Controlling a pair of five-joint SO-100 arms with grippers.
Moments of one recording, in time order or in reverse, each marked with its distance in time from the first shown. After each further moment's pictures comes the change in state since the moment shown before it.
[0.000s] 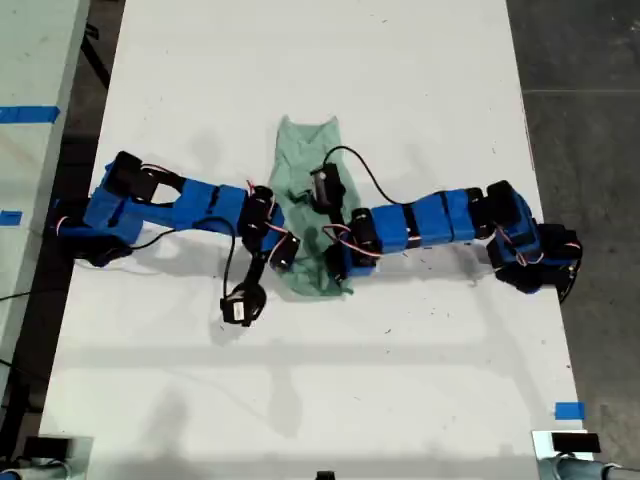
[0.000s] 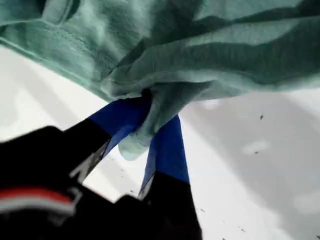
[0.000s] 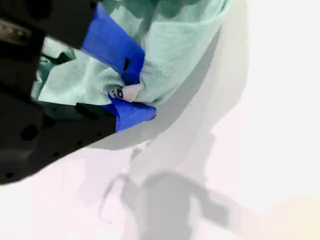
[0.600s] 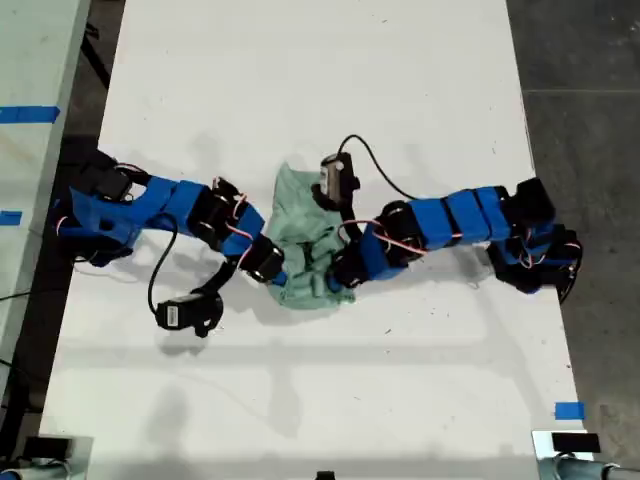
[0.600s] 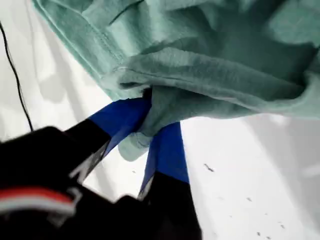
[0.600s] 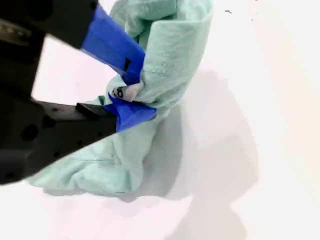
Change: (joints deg) arm 0 4.7 13.6 -3.4 2.9 7.5; arm 1 -2.8 13.2 -3.6 1.7 -3.8
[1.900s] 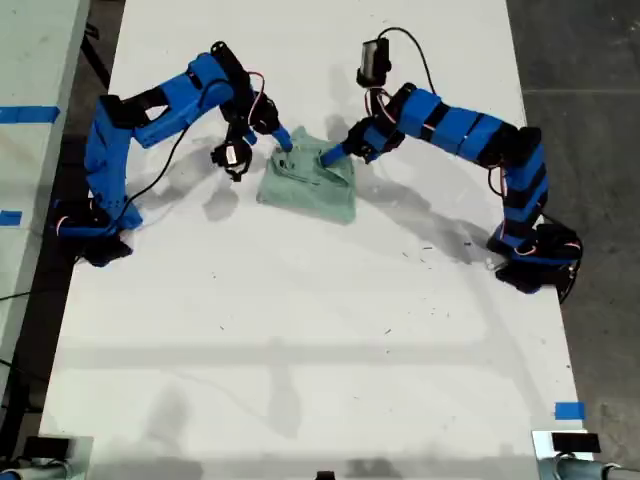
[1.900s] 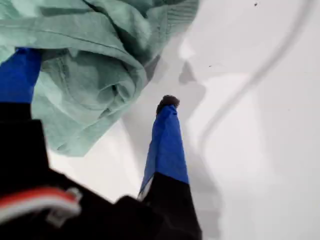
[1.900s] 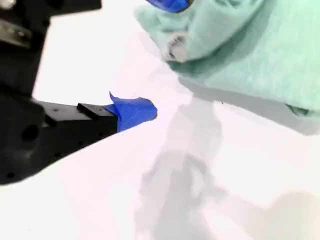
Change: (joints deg) arm 0 -52.7 -8.2 0.6 5.6 30.2; arm 1 46.8 -5.2 14.6 -10.7 -28.3
